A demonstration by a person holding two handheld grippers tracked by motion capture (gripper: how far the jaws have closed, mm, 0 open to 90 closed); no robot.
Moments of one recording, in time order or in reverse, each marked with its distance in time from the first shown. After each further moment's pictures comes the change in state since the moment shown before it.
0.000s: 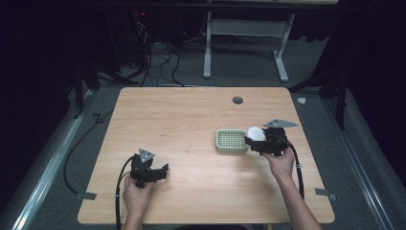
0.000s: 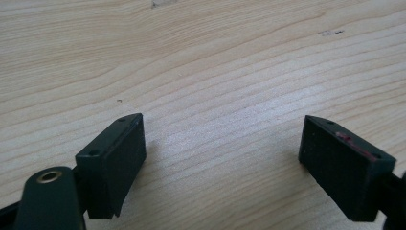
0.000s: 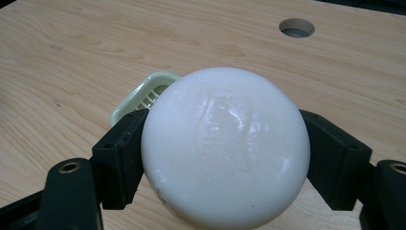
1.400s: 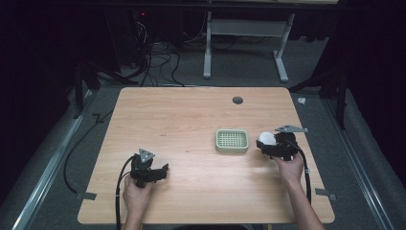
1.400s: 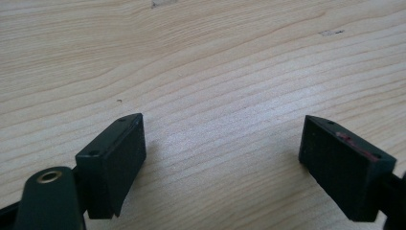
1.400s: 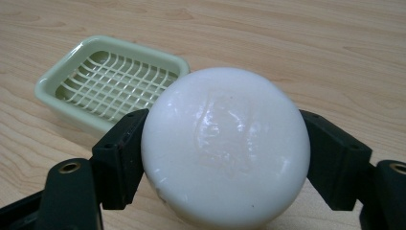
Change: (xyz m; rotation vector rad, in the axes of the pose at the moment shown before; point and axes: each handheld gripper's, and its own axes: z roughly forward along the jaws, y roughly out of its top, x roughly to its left) left arm 0.000 0.000 0.000 0.002 0.001 0.001; right arm -0.035 -0.032 0.000 0.043 -0.085 0.067
